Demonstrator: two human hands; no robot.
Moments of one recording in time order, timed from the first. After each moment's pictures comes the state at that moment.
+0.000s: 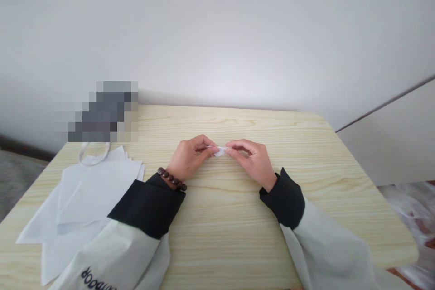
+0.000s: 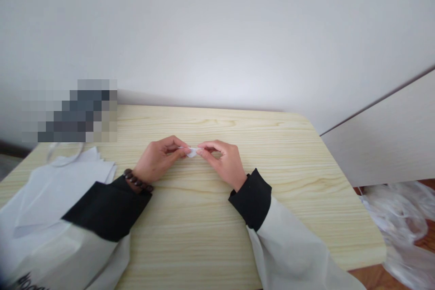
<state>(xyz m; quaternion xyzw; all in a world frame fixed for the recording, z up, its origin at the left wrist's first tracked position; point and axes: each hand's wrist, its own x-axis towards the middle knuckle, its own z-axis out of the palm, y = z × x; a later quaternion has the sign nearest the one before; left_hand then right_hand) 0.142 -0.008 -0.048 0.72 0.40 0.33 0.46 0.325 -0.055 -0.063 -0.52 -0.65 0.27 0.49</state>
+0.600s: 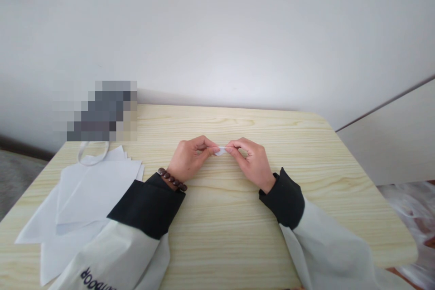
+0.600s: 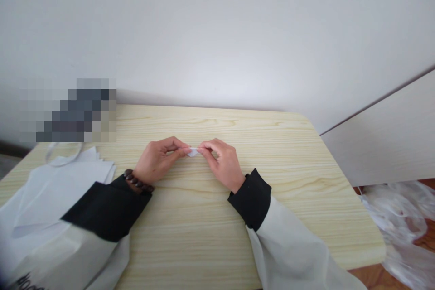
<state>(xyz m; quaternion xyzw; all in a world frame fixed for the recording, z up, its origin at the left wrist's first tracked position) 0.143 -0.009 -0.047 0.75 0.40 0.34 0.41 0.320 -0.057 -0.058 -0.52 -0.70 0.17 0.46</state>
